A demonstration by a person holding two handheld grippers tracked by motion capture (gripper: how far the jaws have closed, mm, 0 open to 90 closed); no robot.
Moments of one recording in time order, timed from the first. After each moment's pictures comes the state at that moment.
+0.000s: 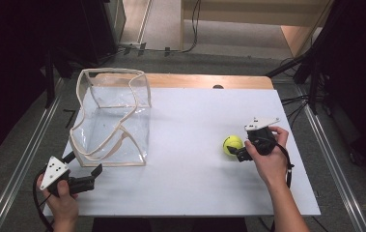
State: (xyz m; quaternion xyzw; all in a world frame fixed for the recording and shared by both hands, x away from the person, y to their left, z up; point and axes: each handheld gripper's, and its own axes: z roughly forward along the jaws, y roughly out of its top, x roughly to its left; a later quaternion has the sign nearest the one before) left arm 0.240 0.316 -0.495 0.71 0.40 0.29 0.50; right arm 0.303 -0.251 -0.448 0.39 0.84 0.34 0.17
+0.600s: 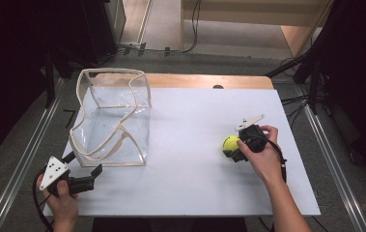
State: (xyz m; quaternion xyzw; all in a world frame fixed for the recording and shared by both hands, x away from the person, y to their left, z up) left arm 0.240 0.317 -0.495 0.71 0.40 0.29 0.50; right arm 0.323 -0.240 -0.468 0.38 0.88 0.28 0.11
